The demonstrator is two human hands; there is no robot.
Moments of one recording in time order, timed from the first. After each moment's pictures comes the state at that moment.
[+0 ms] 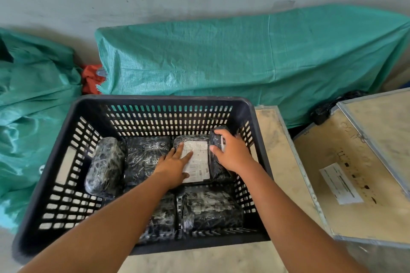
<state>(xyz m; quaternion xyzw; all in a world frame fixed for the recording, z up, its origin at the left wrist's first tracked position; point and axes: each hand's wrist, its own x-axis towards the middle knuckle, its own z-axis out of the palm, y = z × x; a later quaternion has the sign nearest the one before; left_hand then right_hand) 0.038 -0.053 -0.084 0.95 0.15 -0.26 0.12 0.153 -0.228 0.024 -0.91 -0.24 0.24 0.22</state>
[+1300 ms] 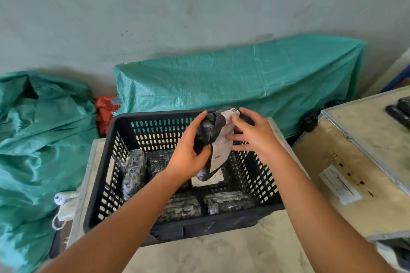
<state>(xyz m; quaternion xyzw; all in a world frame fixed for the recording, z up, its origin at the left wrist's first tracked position) -0.024 -0.065 0.090 0.81 0.01 0.20 0.55 0.099 -0.232 0.139 -0.70 -0.06 0.24 0.67</state>
